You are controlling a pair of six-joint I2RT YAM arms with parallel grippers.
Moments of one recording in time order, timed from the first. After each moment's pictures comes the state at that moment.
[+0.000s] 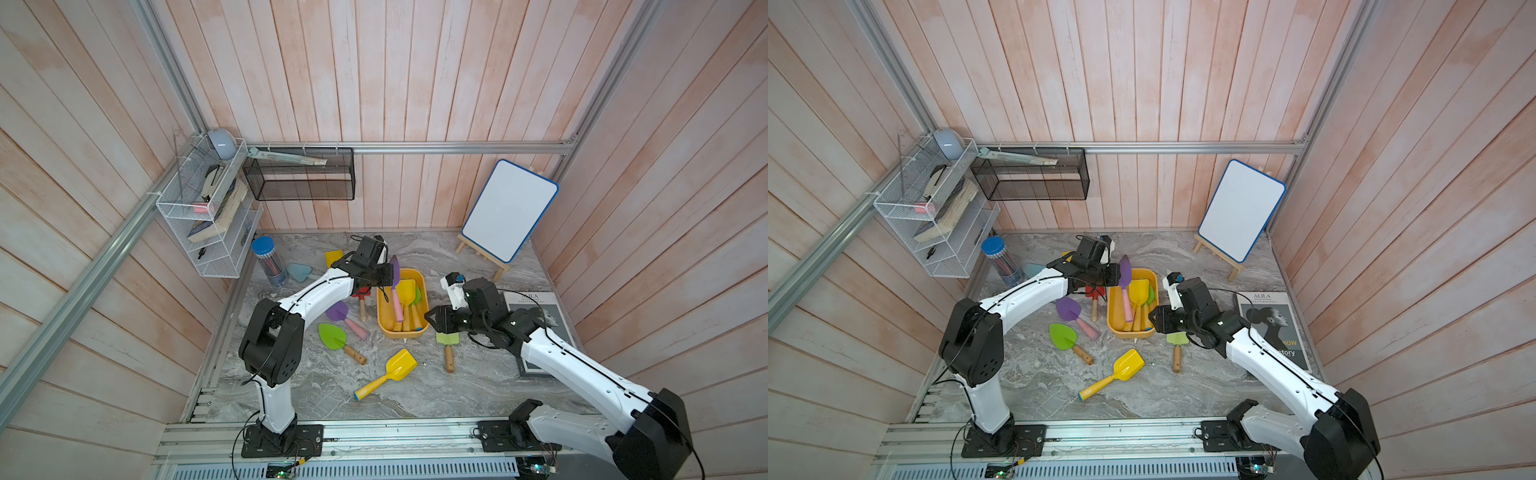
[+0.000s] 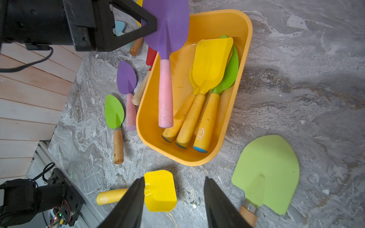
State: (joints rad) left arm -0.54 1.86 1.47 -0.44 0.11 -0.39; right arm 0.62 1.14 0.84 -0.44 -0.21 0.46
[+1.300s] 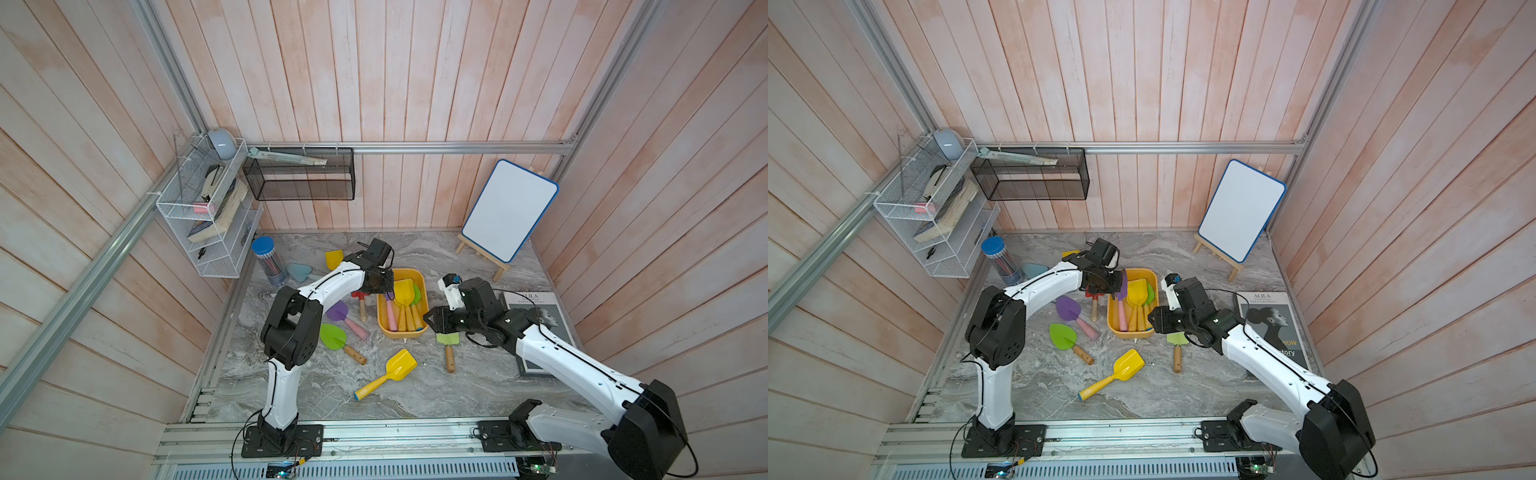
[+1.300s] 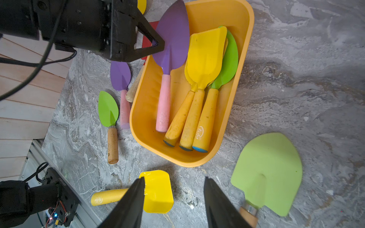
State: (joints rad) left arm -0.55 2.04 1.62 -0.65 0.08 -0.39; right arm 0.62 1.18 0.83 -0.44 -0.21 0.46
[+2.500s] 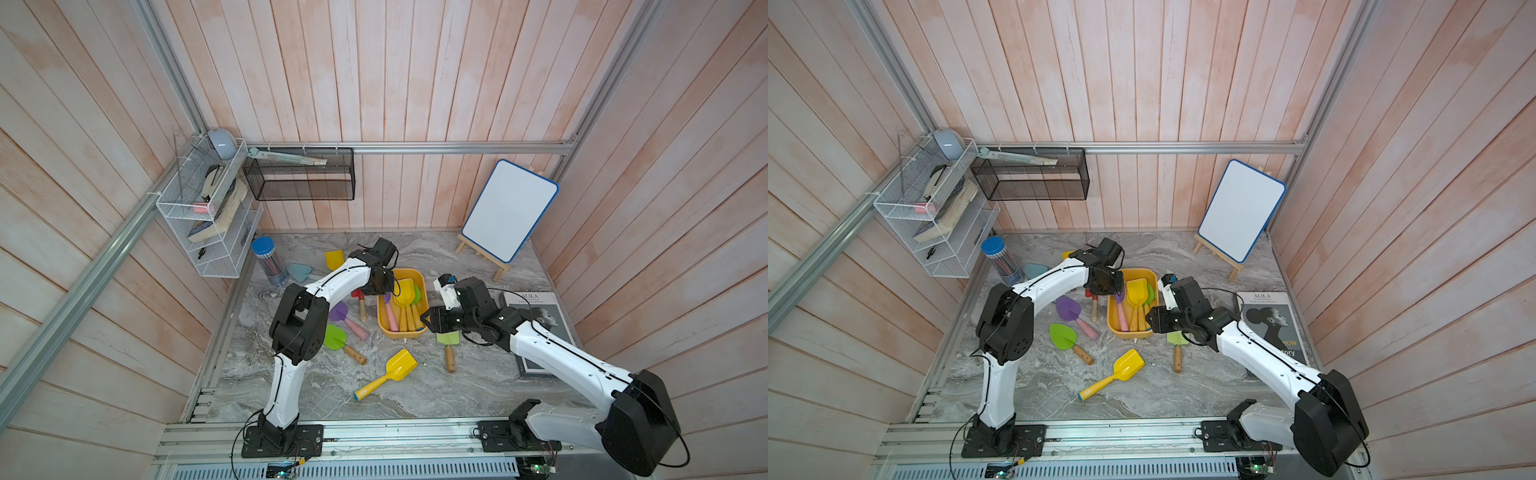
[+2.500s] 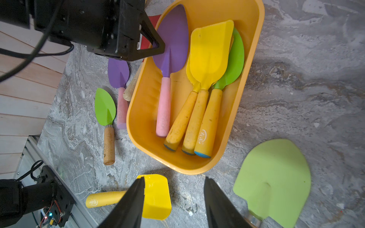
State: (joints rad) left arm -0.56 2.12 1.73 -0.79 0.04 -0.50; right arm 0.62 1.23 0.83 -0.39 -0.23 0.43
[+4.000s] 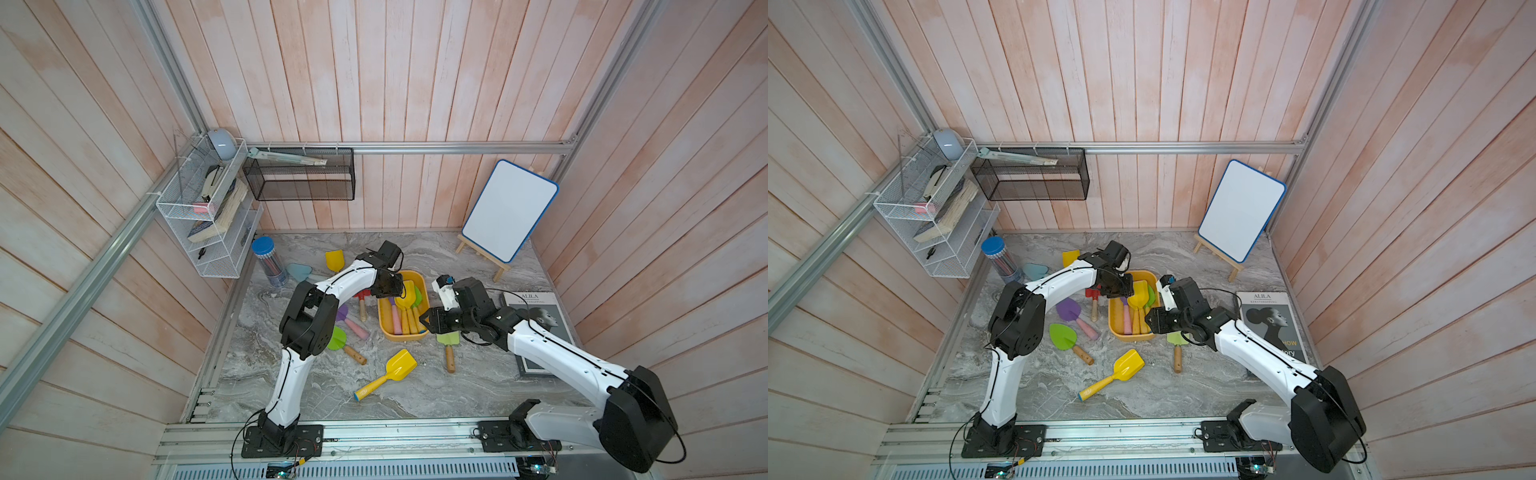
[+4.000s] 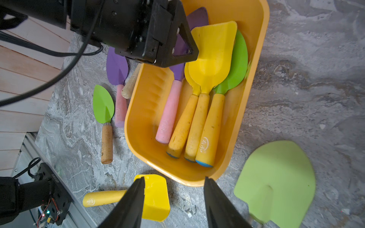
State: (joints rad) left arm -0.57 2.22 1.79 -0.74 0.17 -0.48; right arm 0.61 1.25 0.83 -0.38 -0.24 0.42
